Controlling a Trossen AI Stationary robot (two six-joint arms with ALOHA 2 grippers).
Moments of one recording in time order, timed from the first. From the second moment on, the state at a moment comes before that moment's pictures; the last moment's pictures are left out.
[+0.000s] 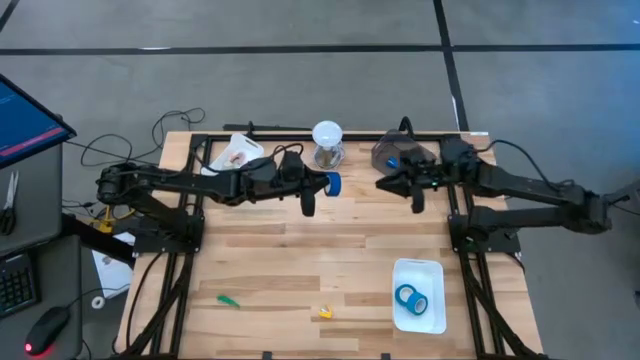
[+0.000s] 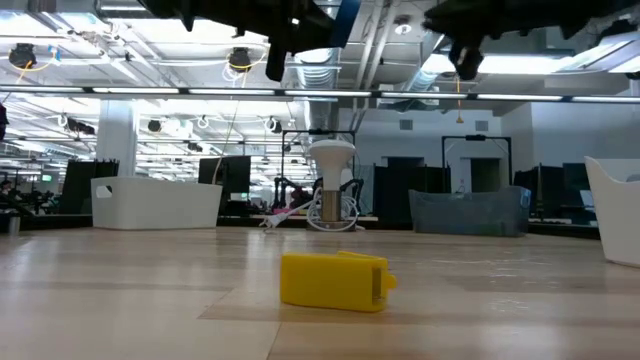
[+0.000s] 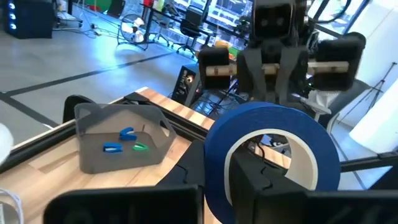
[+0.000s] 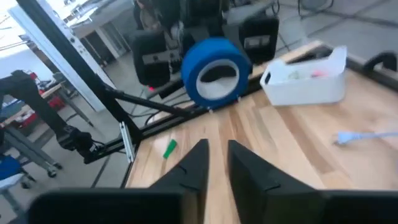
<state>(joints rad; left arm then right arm) 0.09 1.44 0.92 0.42 -0.18 -0.38 -0.32 0.85 0.67 0.01 -0.40 0.39</state>
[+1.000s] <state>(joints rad) 0.12 1.44 0.92 0.39 -0.18 -0.41 -0.24 1.28 0.67 0.69 -0.50 0.67</state>
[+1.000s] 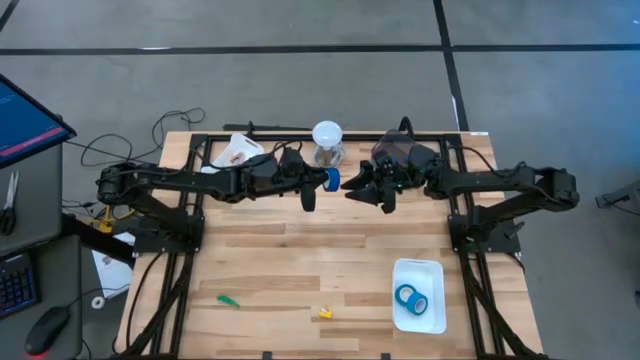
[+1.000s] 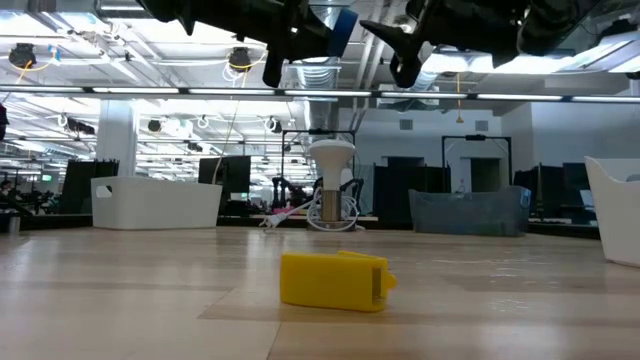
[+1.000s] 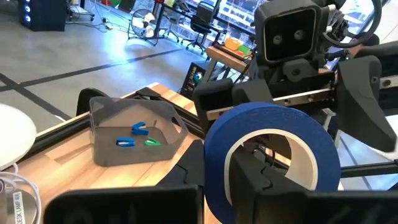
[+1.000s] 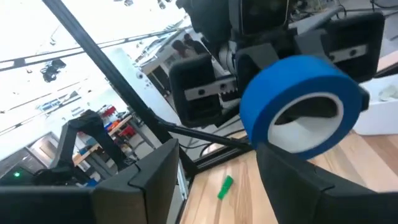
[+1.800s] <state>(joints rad) 0.13 1.44 0.92 0.37 -0.20 -0.43 -0.29 1.36 0.76 0.65 -0.48 0.62</state>
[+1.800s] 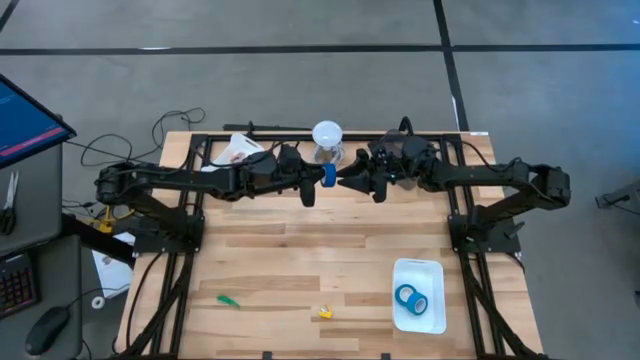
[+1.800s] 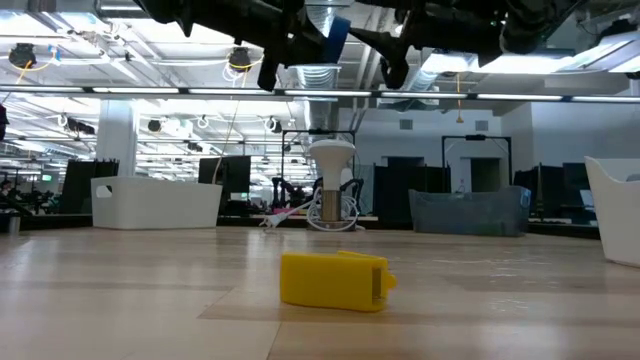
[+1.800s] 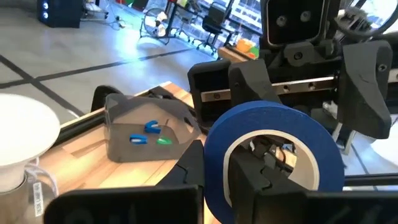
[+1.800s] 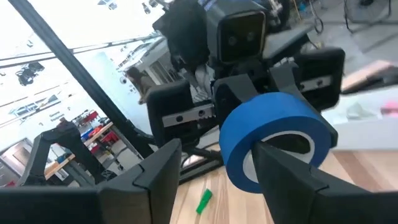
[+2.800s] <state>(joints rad) 0.13 1.44 0.92 0.35 -0.18 -0.41 -0.32 1.37 0.77 0.59 -0.50 0.56</state>
